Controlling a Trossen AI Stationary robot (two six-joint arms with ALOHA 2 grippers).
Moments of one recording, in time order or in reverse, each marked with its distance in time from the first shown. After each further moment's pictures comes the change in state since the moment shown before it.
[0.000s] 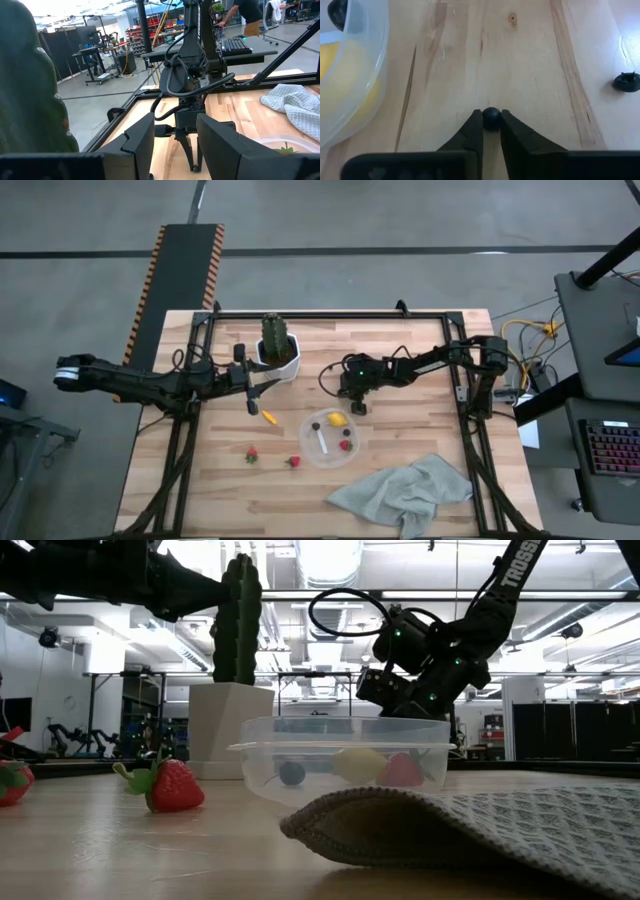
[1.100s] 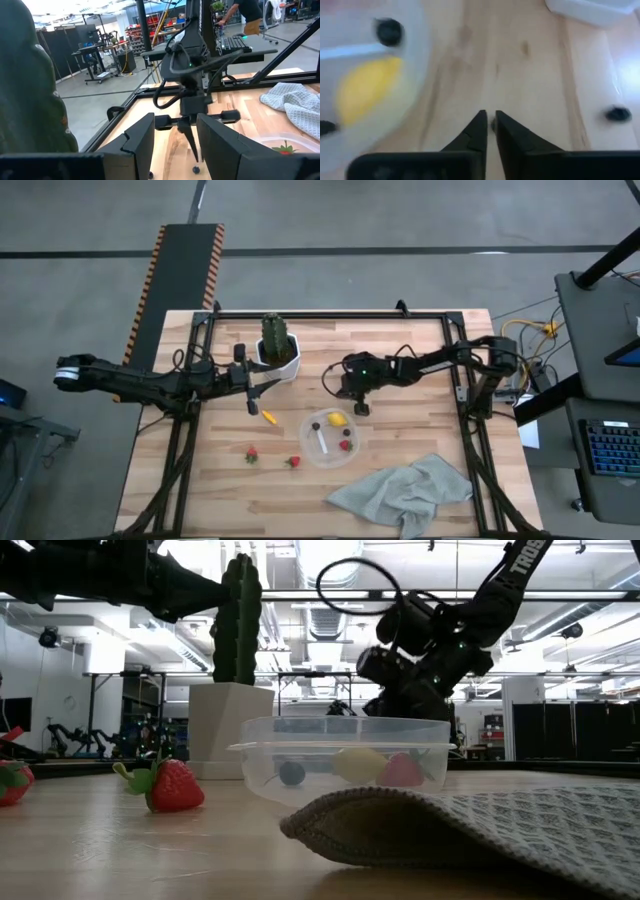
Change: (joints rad) left arm 0.000 0.000 0.000 -0.007 0.000 -0.003; right arm 0.008 -0.080 -0.001 -0.018 -0.036 -0.087
